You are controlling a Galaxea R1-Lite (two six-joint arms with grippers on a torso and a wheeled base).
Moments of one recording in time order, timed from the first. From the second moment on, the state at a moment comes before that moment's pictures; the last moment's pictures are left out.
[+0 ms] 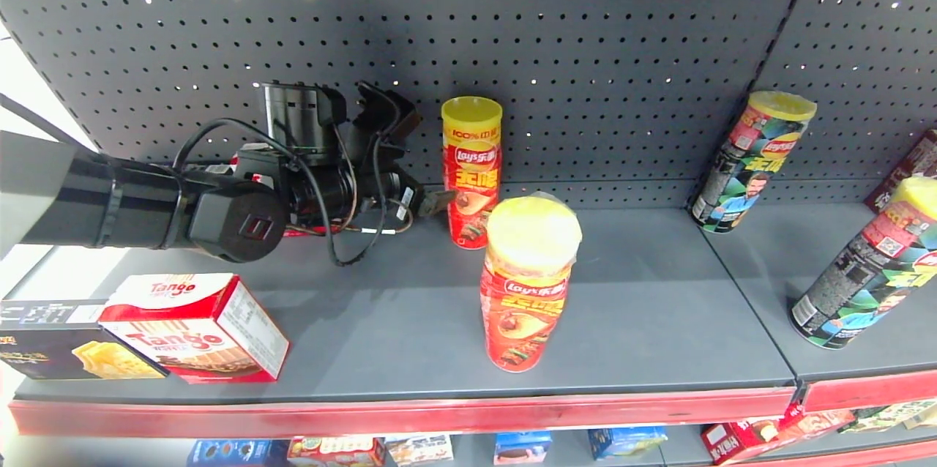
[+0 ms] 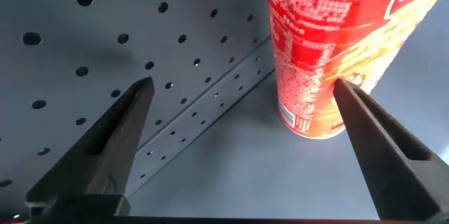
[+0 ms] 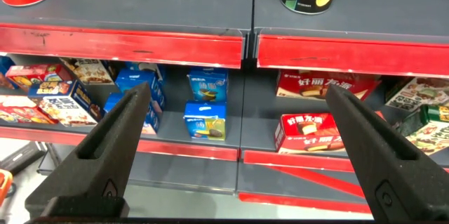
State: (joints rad) left arm -0.34 1.98 -1.35 -0.40 -0.18 0.37; right arm 0.15 0.09 0.00 0.00 -0.02 0.00
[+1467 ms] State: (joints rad) left arm -0.37 2.02 -1.27 -0.54 0.03 0.42; right arm 0.15 0.09 0.00 0.00 -0.02 0.00
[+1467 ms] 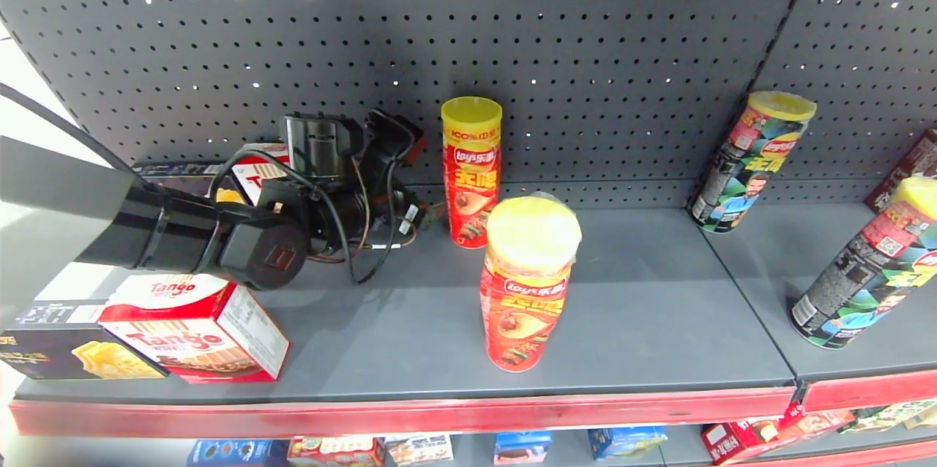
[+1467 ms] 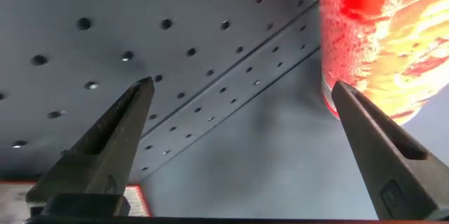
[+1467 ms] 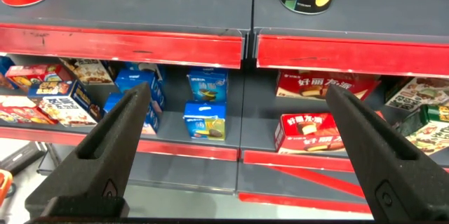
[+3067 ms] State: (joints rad) left arm -0.42 1.95 -1.27 -0.54 0.07 0.38; right arm 0.14 0.09 0.00 0.00 -0.02 0.00
